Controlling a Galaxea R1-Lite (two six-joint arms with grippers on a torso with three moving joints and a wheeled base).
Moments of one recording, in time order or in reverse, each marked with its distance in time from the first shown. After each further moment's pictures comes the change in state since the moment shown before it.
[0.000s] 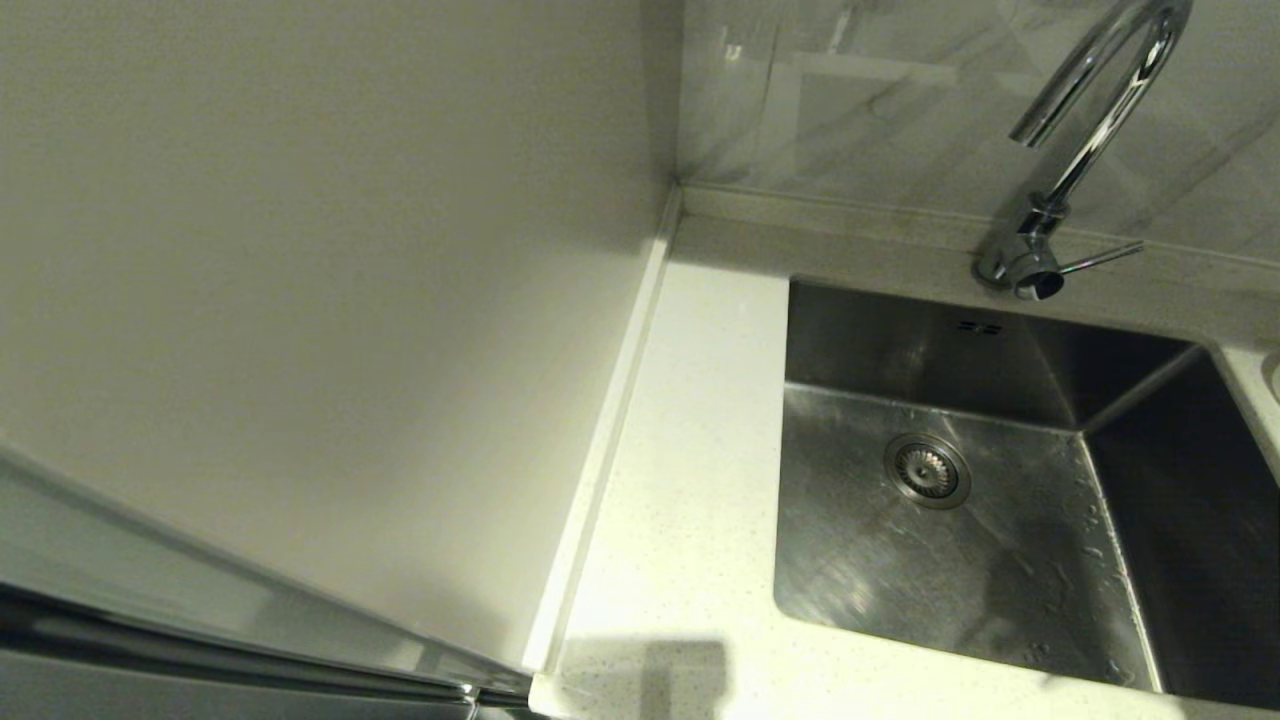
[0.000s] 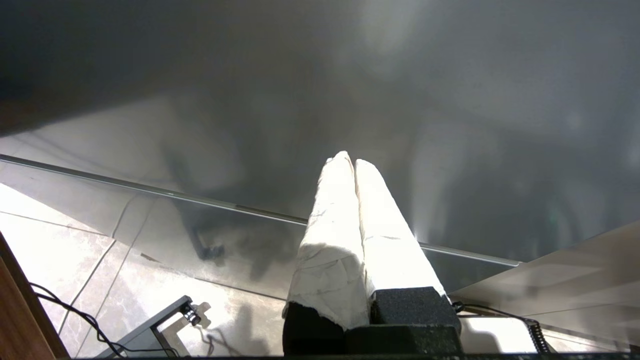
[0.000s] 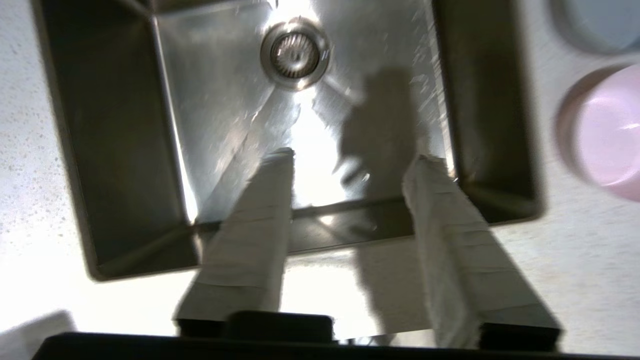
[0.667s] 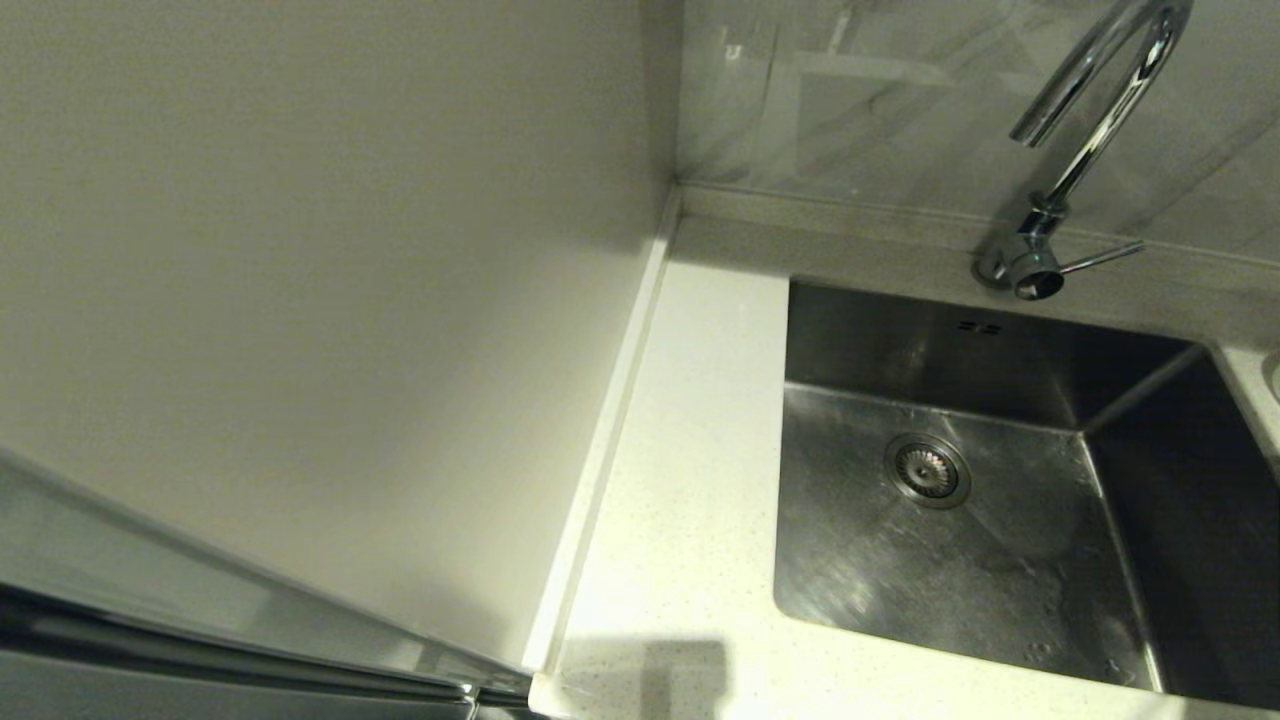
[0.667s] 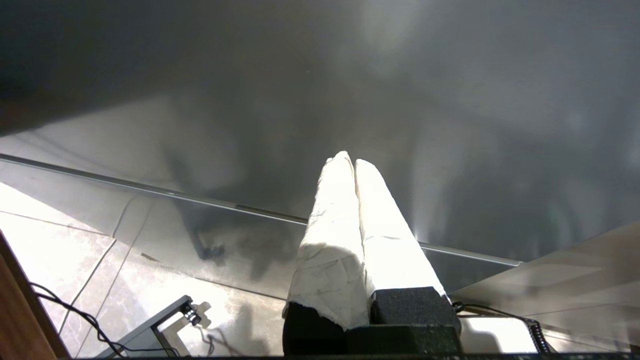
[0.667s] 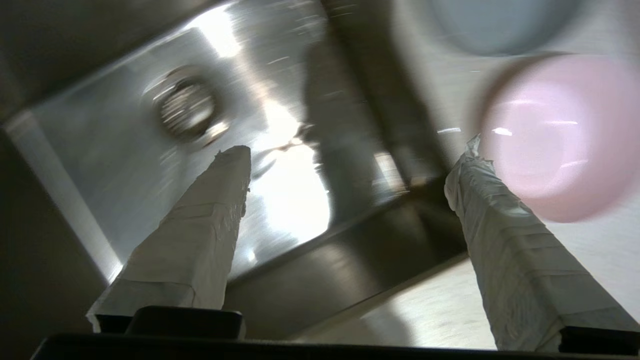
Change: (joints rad) left arm 0.000 0.000 0.000 0.000 0.000 0.001; right arm -0.338 0.314 0.008 -0.195 0.039 0.015
